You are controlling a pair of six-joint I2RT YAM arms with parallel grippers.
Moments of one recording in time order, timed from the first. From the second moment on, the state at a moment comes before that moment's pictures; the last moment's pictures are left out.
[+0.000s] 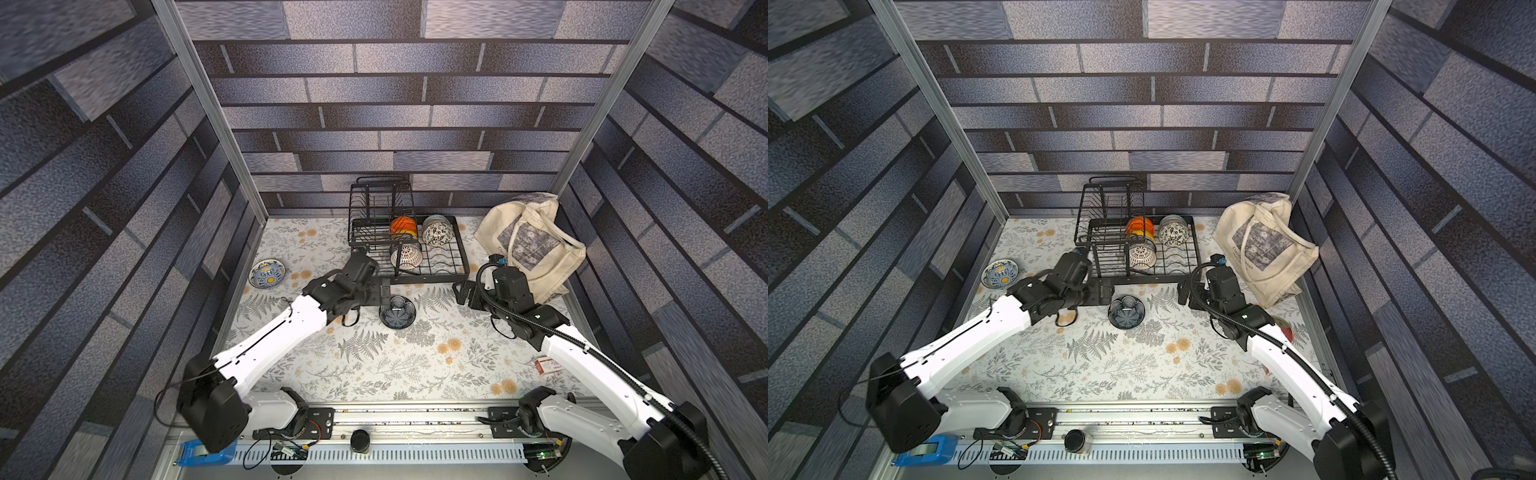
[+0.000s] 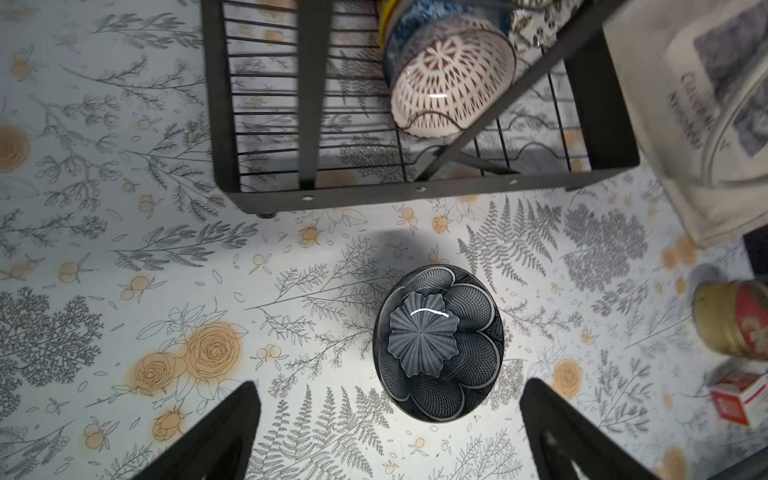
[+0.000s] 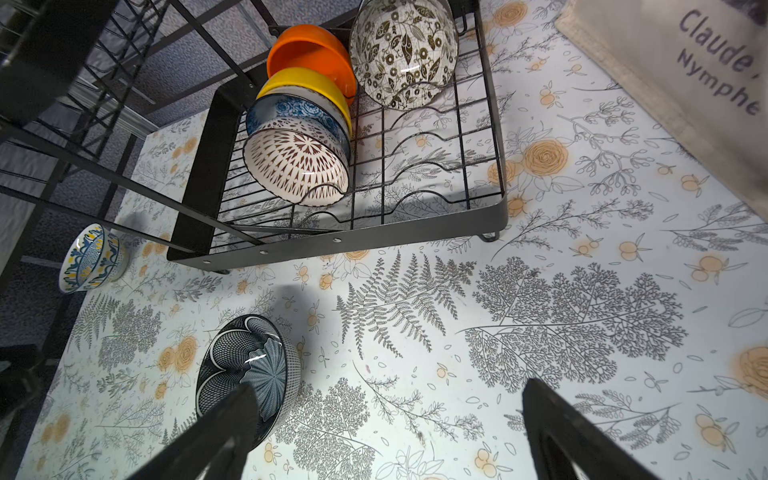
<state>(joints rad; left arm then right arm) -0.56 1.21 1.00 -0.61 -0.02 -0.59 0.47 1.05 0.76 -0.39 0.01 0.55</state>
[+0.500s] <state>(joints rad) -0.26 1.01 0.47 -0.31 0.36 -0.85 0.75 1.42 0.82 -0.28 -0.01 0.68</state>
